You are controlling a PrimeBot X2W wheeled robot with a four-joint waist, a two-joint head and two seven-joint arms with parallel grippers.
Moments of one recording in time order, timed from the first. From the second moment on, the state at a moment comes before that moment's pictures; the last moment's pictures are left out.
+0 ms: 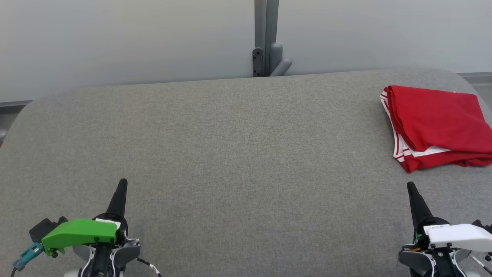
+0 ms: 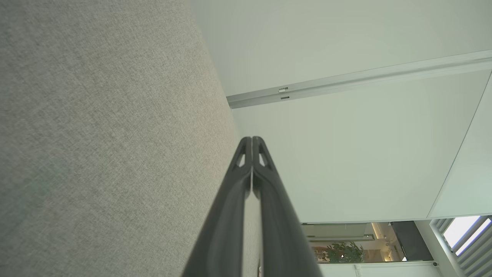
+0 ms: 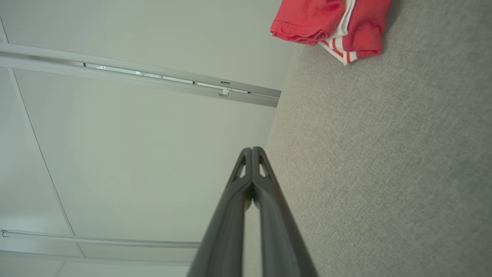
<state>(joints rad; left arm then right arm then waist) -0.15 0.05 0.05 0.33 -1.41 -0.10 0.12 0.01 -0.06 -0.08 0.14 1.42 0.13 -0.02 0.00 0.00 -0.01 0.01</state>
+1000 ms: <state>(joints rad) -0.18 0.05 0.10 0.33 -1.60 -0.13 0.18 -0.01 -0.06 -0.11 0.15 1.63 0.13 0.02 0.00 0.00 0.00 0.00</state>
